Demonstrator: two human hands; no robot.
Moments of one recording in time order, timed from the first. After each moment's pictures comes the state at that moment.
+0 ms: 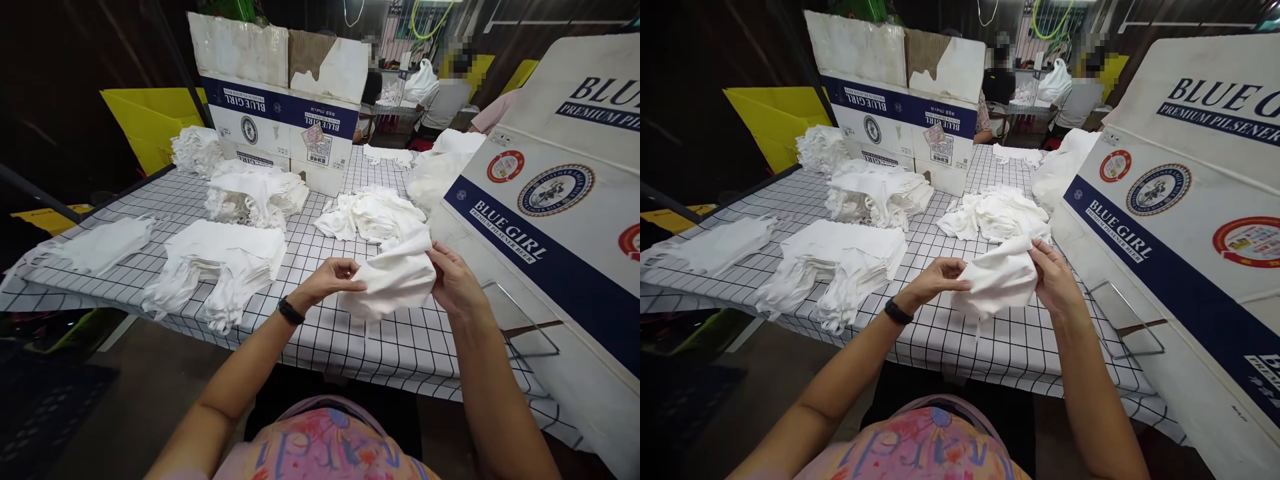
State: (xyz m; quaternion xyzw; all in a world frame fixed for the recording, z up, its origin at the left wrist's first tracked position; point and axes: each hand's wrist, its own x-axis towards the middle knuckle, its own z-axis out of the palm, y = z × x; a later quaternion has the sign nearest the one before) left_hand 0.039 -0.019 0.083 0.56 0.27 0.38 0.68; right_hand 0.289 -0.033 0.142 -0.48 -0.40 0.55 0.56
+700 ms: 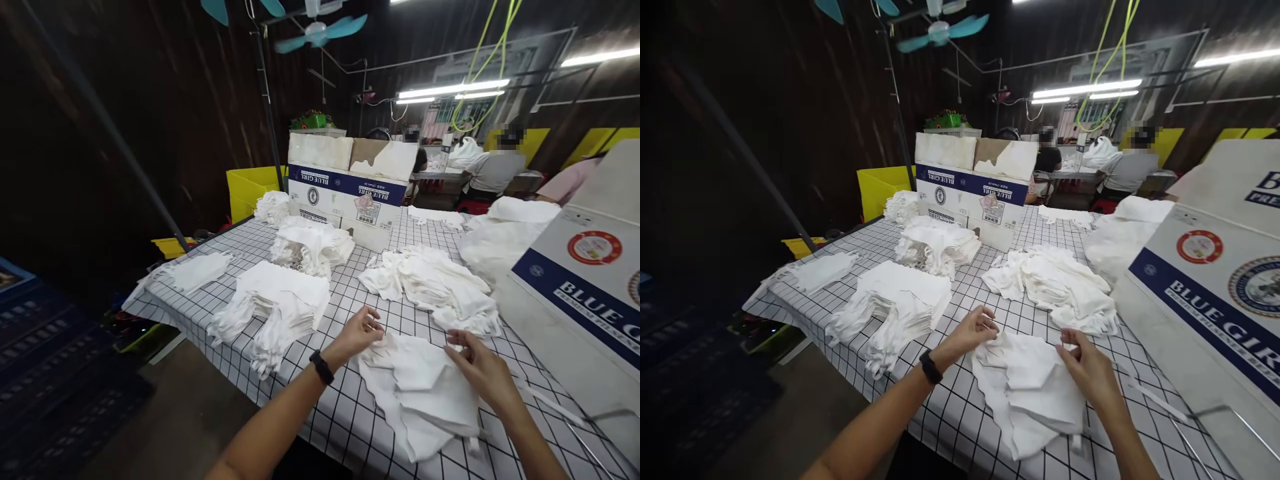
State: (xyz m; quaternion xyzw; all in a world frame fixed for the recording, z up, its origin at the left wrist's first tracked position) left_hand 0.009 -0.011 0.054 0.53 0.48 0.41 0.57; right_hand 0.301 0.002 0.061 -0.65 -0.63 0.26 0.32
